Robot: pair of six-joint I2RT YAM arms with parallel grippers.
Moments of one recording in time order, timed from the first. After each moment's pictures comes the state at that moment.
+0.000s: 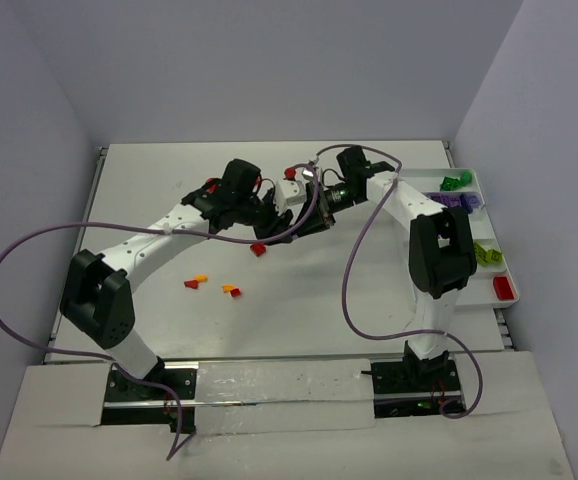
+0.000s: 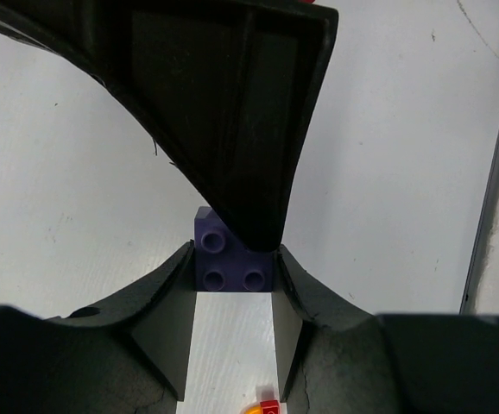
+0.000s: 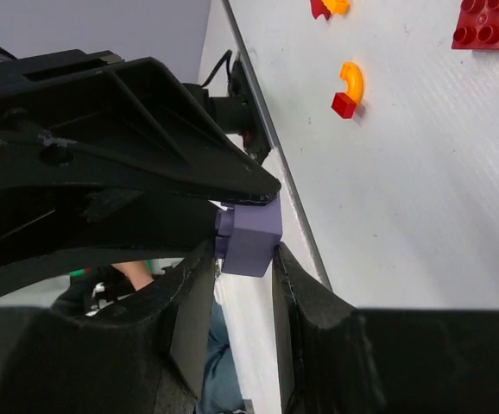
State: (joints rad) left arm -0.66 1.64 1.34 -0.45 0.55 0.37; right arm 0.31 1.92 1.50 -0.78 -1.22 0.14
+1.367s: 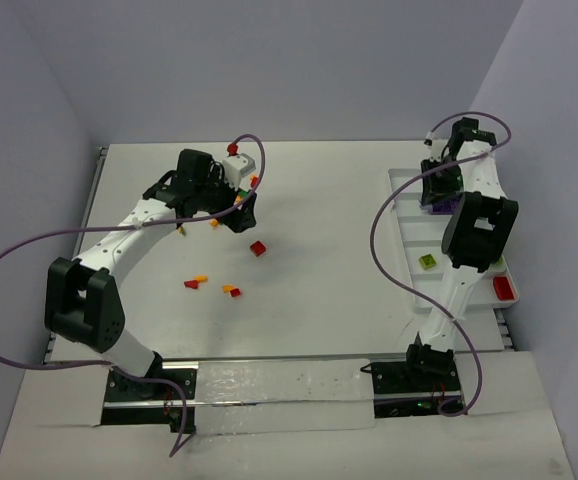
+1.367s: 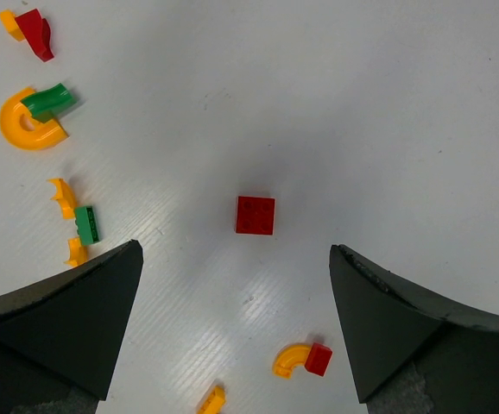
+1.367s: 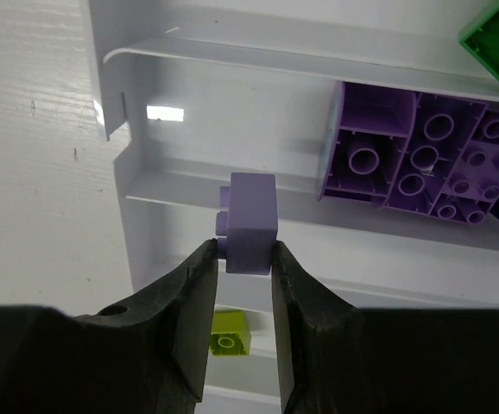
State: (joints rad) left arm -0.40 1.57 1.28 -0.45 0.40 0.21; right arm -0.27 2.20 2.03 -1.14 -0.20 -0.34
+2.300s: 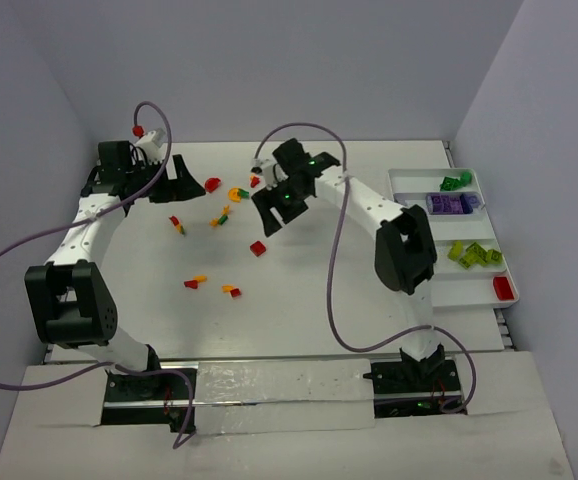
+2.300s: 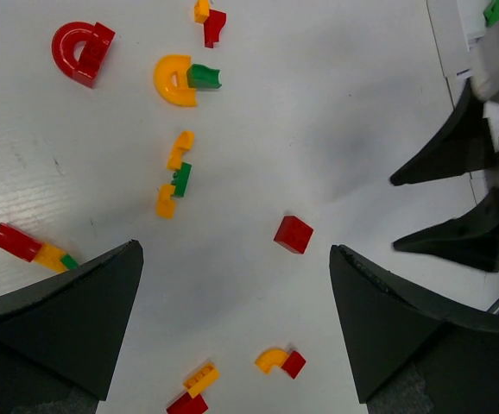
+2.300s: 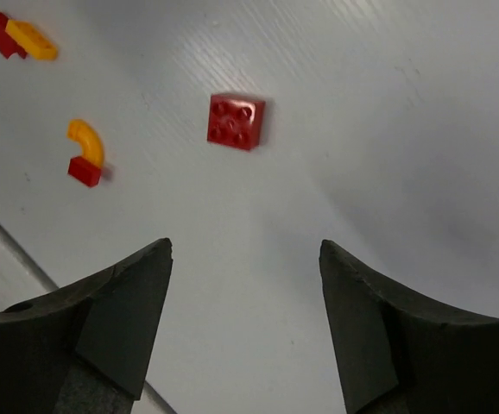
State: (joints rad) left arm 0.03 1.57 1.28 -0.40 0.64 -0.12; right arm 0.57 2.07 1.86 -0.90 -0.38 -0.08
